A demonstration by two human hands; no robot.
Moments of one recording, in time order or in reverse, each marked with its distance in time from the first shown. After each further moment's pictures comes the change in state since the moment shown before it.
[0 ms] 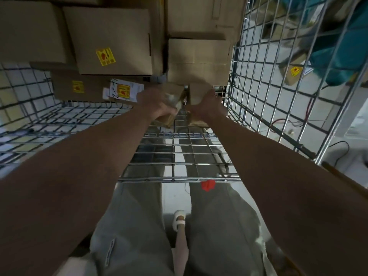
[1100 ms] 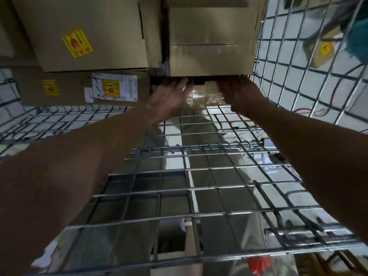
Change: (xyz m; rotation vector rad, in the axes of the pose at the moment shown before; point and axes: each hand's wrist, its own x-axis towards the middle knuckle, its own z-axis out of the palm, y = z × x) left_hand 0.096 -0.007 0.075 0.728 0.259 0.679; right_hand 0.138 0.080 0.026 -0.799 0.171 -0.709
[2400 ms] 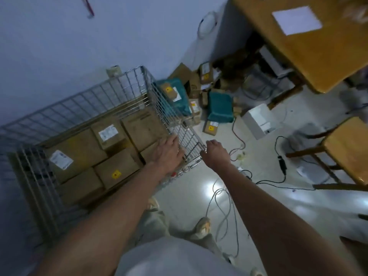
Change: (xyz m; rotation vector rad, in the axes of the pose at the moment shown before) left_hand -0.295 0.189 -0.421 -0.162 0.326 -0.026; right_hand -0.488 -0.152 -0.240 0.904 0.577 0.941
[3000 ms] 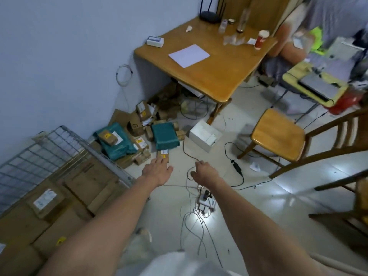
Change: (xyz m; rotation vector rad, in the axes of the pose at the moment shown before) left_hand 0.055 0.291 0.005 0.198 -0.197 0.167; right_hand -0.073 0.274 -0.092 0.068 -0.009 0.166
